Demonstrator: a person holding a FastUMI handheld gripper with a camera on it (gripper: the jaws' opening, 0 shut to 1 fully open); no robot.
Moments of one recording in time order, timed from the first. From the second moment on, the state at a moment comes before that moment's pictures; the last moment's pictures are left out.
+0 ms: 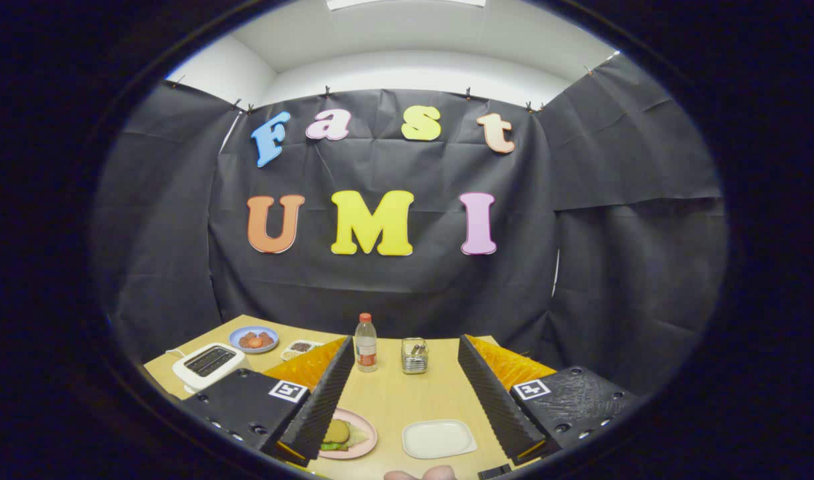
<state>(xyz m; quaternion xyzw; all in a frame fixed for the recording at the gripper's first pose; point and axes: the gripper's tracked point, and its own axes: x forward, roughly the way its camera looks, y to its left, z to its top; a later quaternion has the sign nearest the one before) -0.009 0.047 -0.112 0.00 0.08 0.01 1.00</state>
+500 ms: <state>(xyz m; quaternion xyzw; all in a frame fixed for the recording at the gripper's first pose) -0.014 0.042 -0.108 -0.01 0.07 0.00 1.00</state>
